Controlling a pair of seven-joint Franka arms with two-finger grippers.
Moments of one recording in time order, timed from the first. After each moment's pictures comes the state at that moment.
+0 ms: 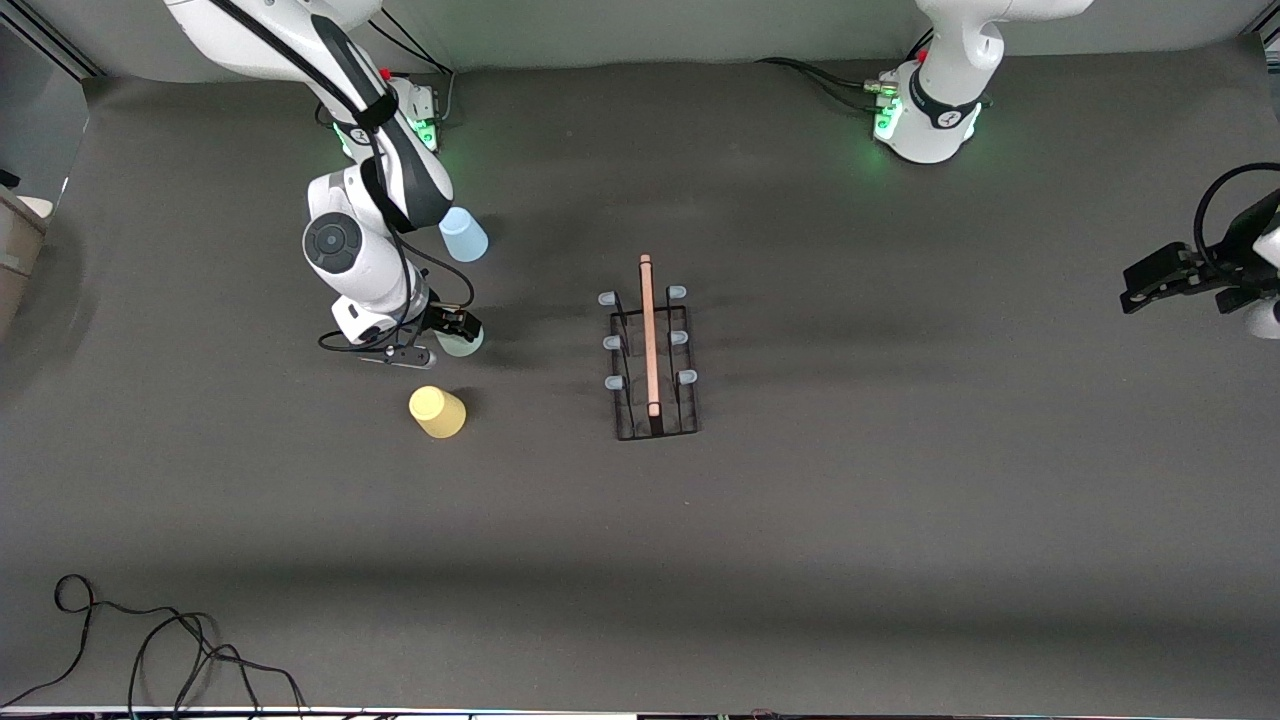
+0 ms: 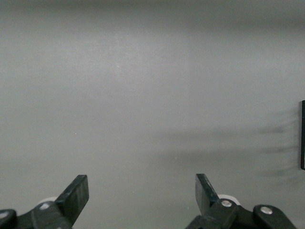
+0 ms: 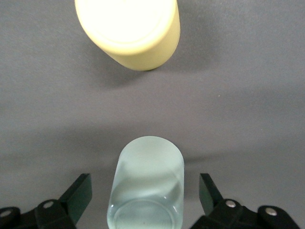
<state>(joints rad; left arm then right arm) -0.09 0.03 0.11 -1.60 0.00 1.63 0.04 0.43 0.18 -0.06 -2.45 0.10 2.55 0.47</state>
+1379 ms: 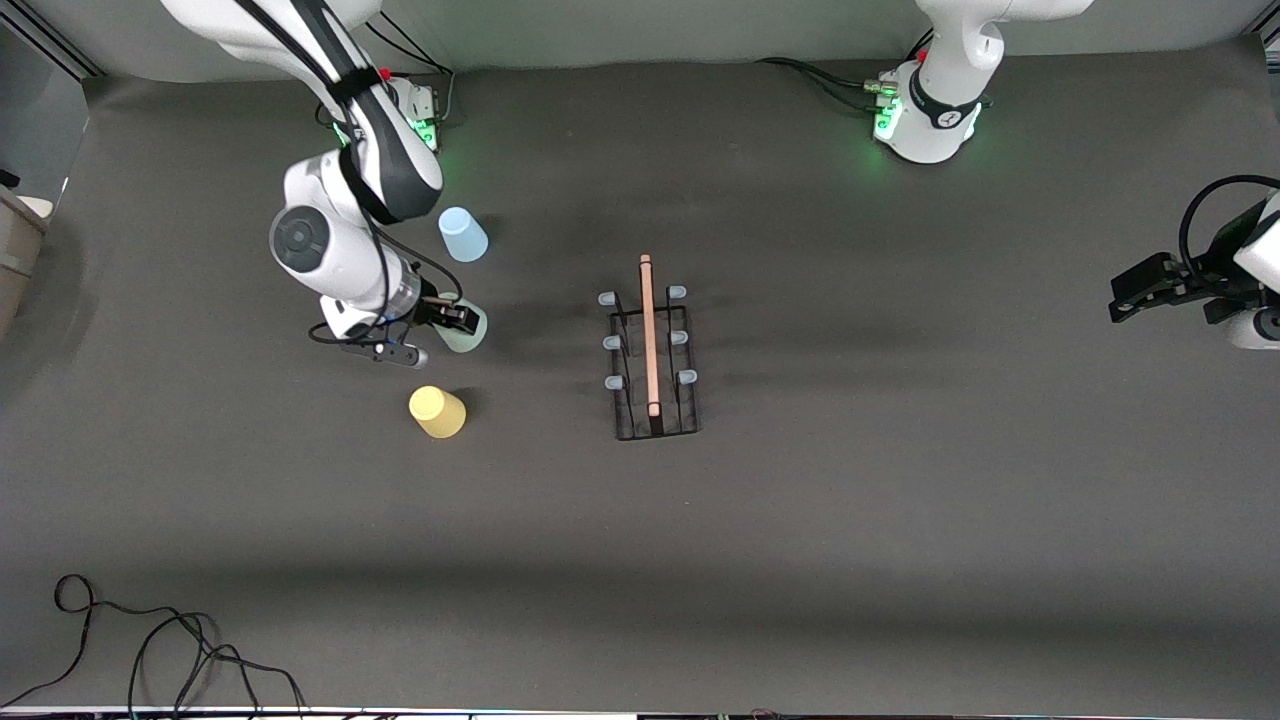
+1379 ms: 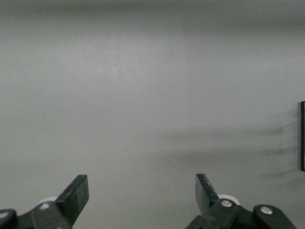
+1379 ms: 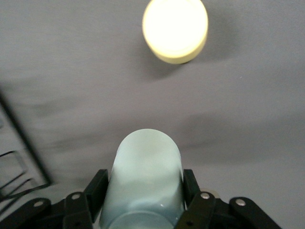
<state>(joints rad) -0.10 0.04 0.10 -1.60 0.00 1.65 0.04 0.44 0.06 -0.06 -2.32 0.27 2.31 0.50</state>
